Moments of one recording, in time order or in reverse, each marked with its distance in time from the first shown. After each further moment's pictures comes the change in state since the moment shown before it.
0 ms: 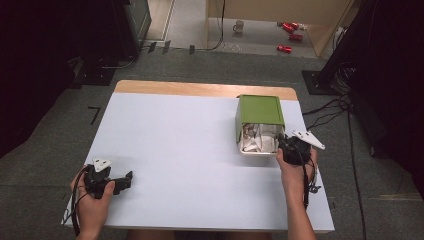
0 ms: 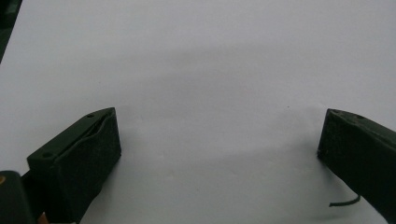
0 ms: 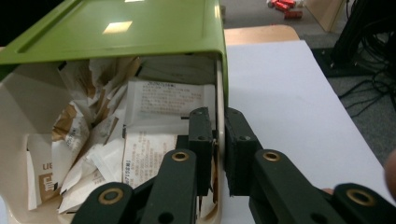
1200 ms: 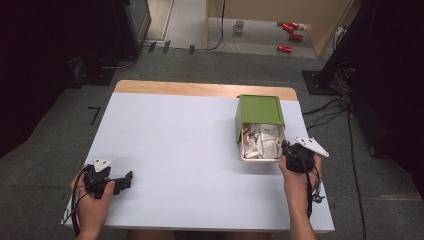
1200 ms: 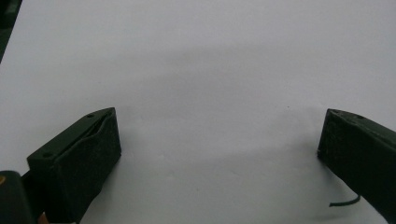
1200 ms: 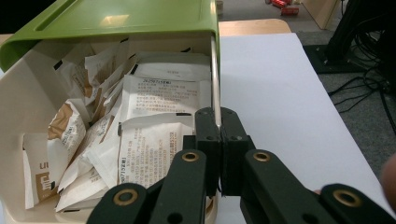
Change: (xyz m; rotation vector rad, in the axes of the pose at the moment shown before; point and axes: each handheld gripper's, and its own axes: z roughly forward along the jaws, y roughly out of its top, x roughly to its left) left arm 0.000 0.000 0.000 0.001 -0.001 0.000; right arm -0.001 -0.008 -0.024 0.020 -0.015 -0.019
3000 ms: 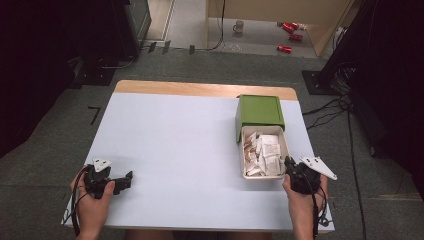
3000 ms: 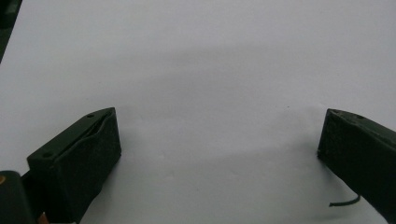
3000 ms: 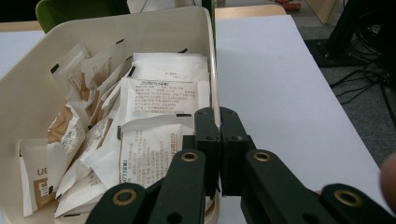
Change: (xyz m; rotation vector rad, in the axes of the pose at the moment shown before) left arm 0.000 0.000 0.000 -0.001 0.000 -0.001; right arm -0.004 -0.032 -0.041 0.002 0.014 0.003
